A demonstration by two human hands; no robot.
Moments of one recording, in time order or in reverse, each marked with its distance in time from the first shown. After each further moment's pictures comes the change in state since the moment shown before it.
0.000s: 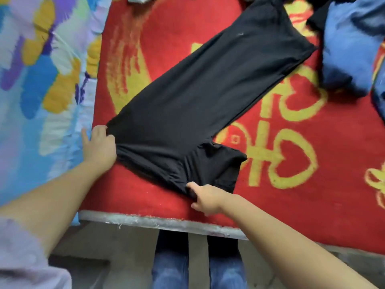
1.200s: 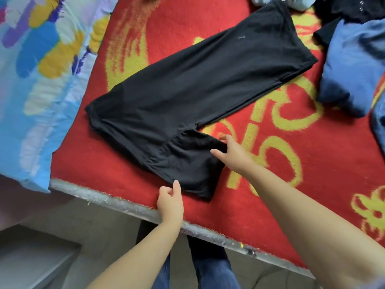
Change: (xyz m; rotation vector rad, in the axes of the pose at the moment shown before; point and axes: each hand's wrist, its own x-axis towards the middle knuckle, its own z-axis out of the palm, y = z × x) left_hand -0.173 0.268 0.033 -1.360 -0.107 -0.884; right_hand -0.018 0.110 -0.088 0.251 0.568 0.098
